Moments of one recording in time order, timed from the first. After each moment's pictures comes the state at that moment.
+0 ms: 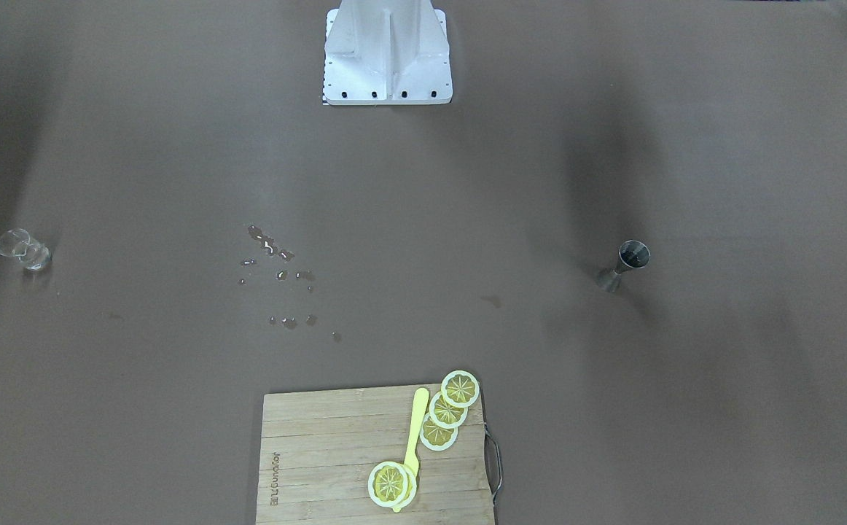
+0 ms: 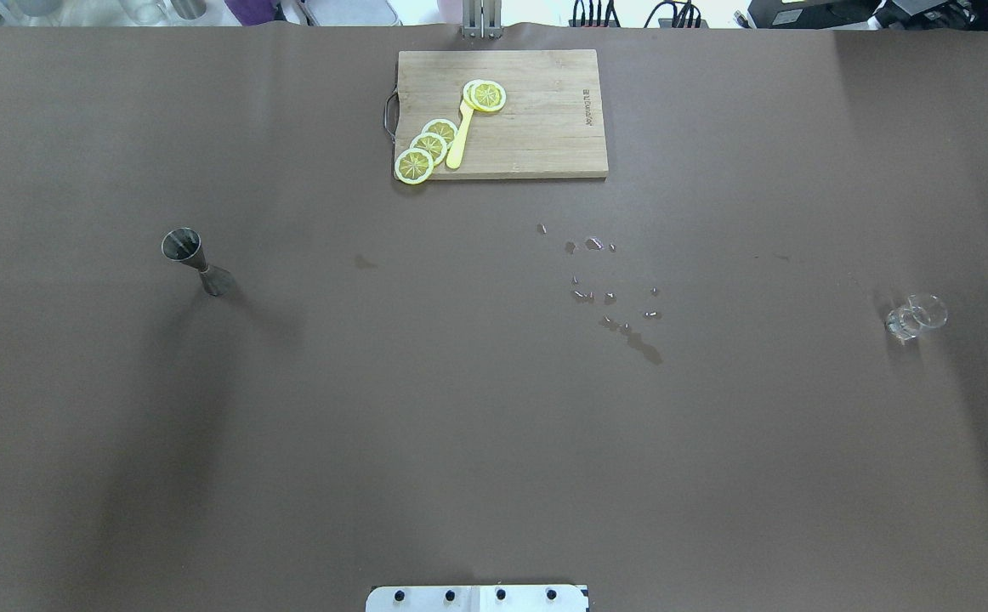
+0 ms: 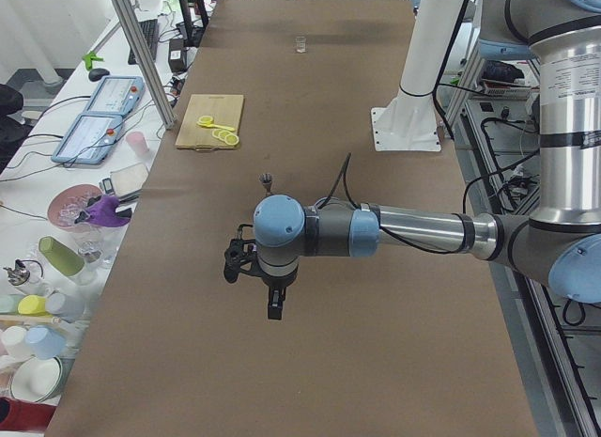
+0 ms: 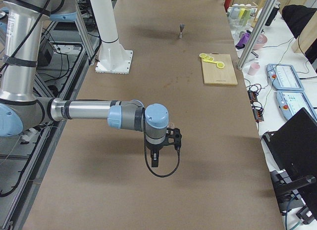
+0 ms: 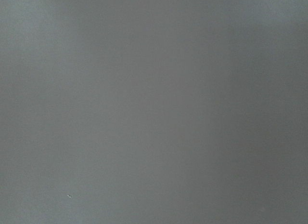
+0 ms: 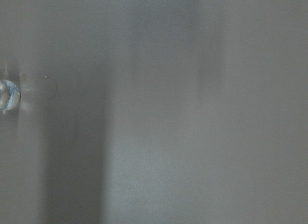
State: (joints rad) left arm -1.67 -1.45 -1.80 -1.48 -2.39 0.10; right arm 1.60 -1.81 1.85 -1.68 2.29 -0.15
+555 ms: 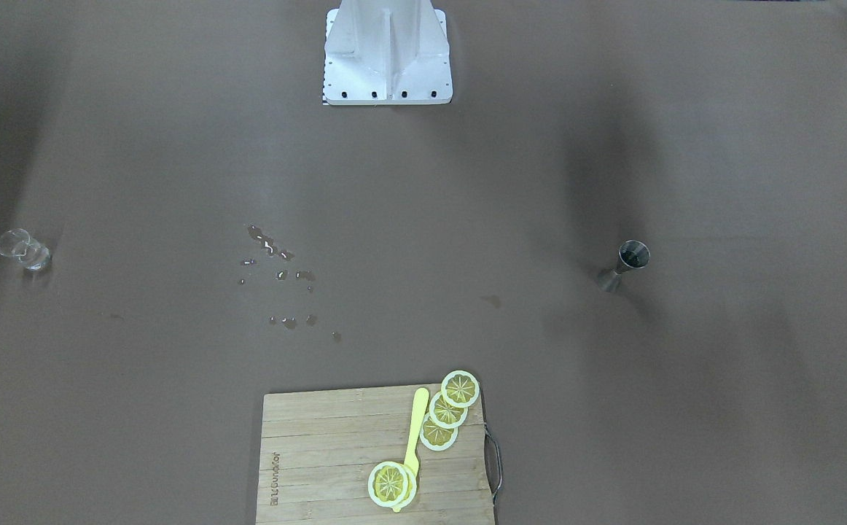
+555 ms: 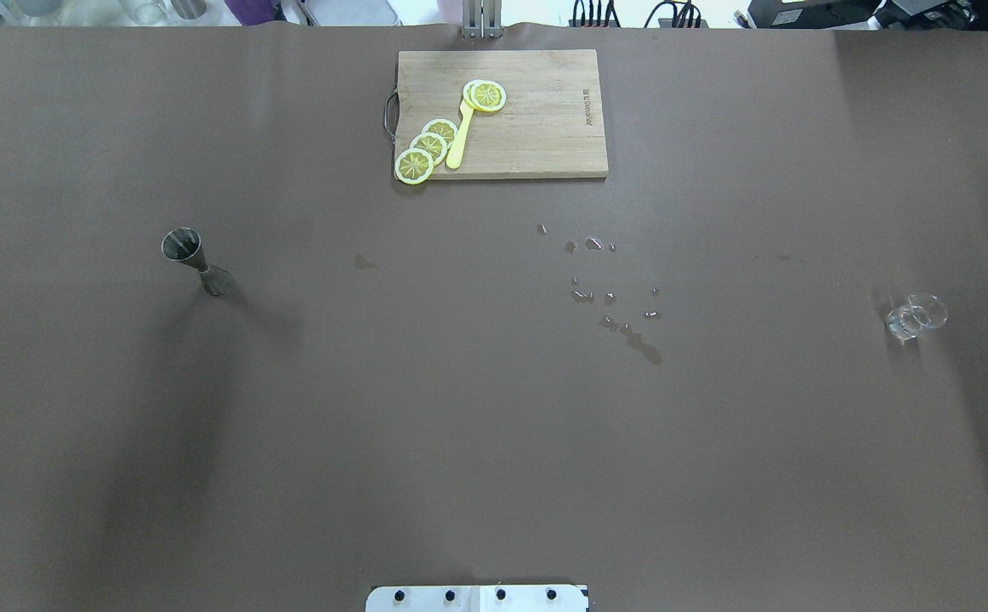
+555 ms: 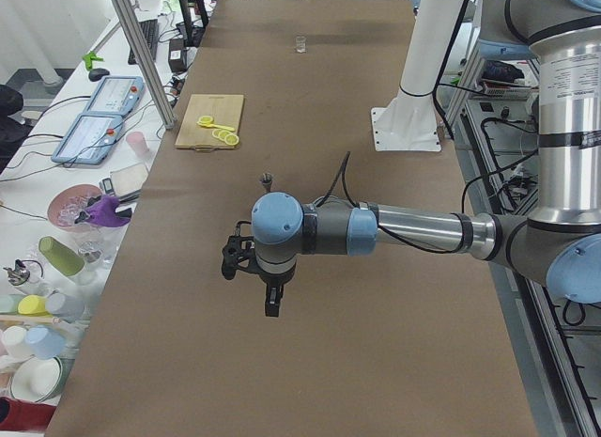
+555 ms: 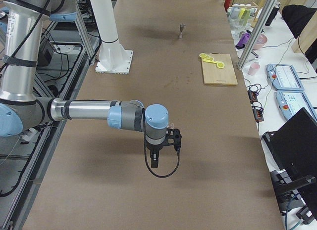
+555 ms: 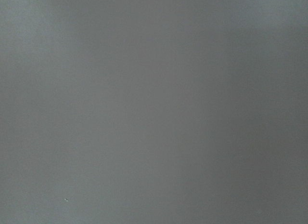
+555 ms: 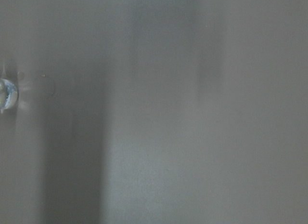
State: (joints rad) left arm -1.66 -1.45 -1.80 -1.48 -2.39 0.10; right arm 1.60 -1.81 1.85 -1.68 2.29 -0.15
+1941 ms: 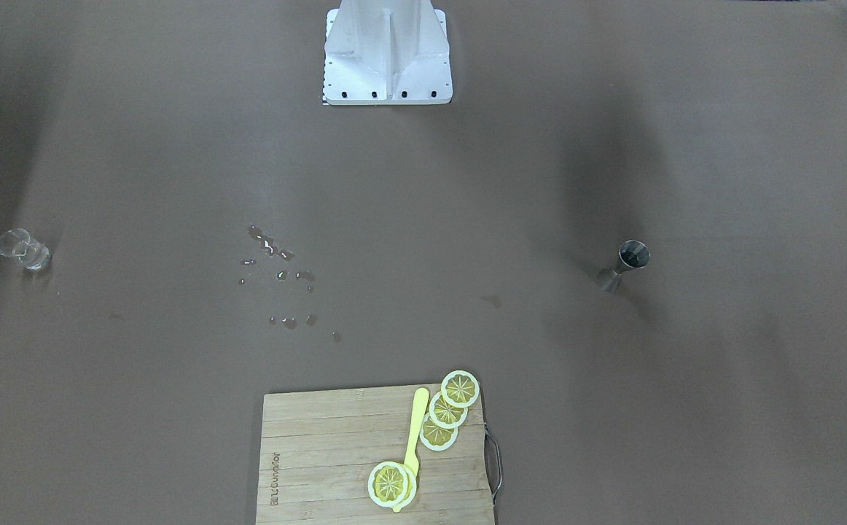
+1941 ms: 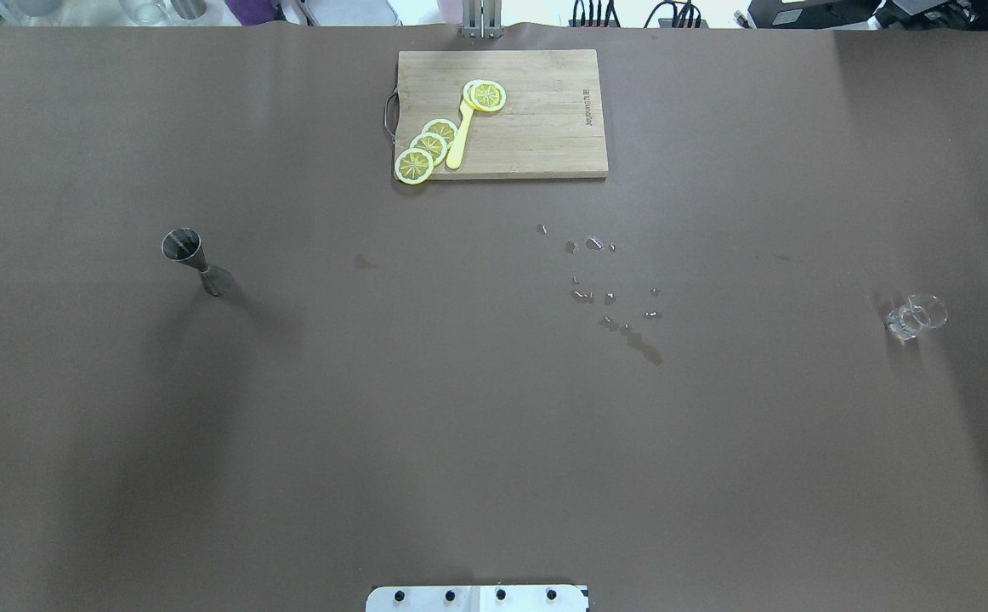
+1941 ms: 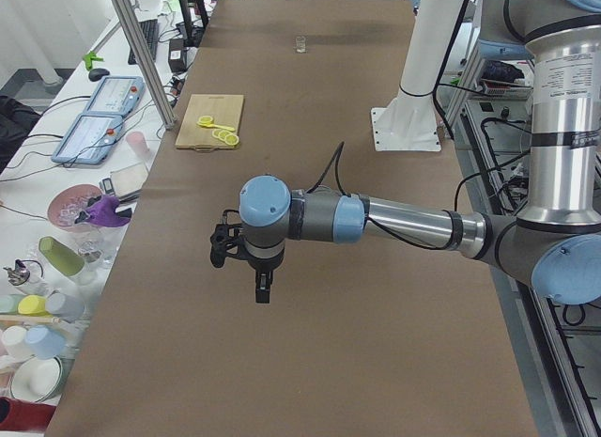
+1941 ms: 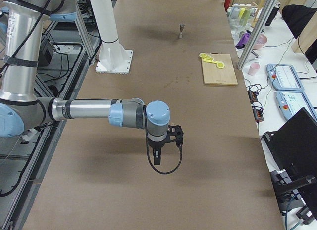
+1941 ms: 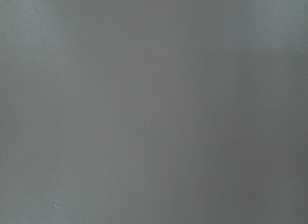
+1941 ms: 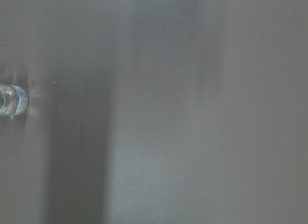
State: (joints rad) left arm -1.63 -1.51 -1.81 -1.48 -2.39 -0.03; right arm 1.59 -1.80 1.86 -1.67 2.29 -0.15
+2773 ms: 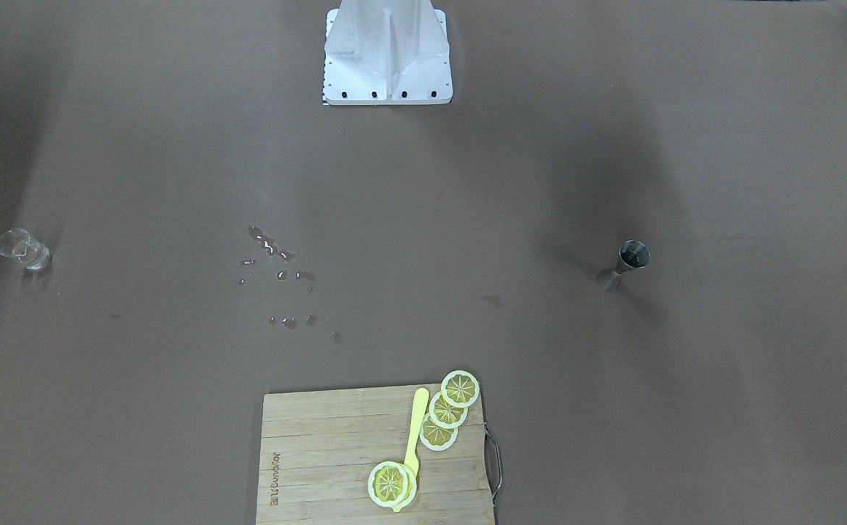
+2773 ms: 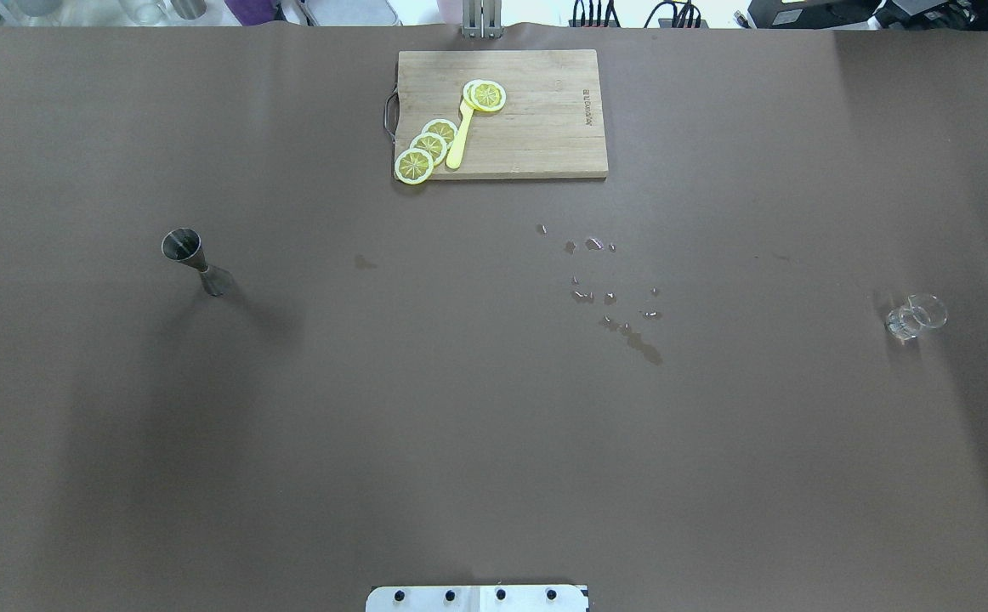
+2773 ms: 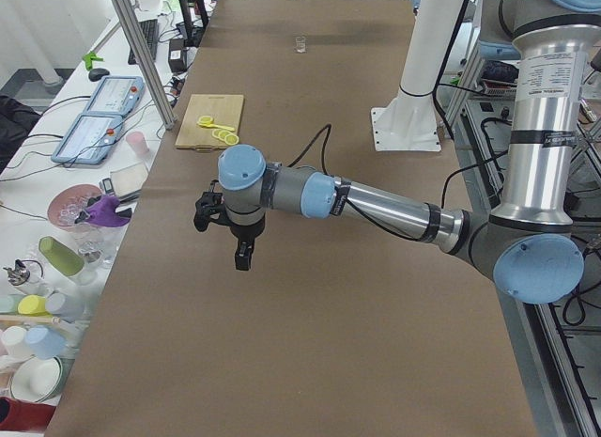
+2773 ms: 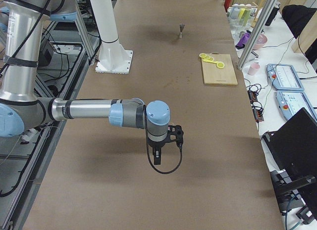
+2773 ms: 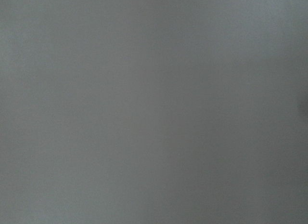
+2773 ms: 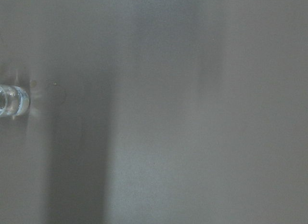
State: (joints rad) left arm -1.53 -1.62 -1.81 -1.48 -2.40 -0.11; right arm 1.59 -1.80 1.86 -1.67 2.30 -0.15
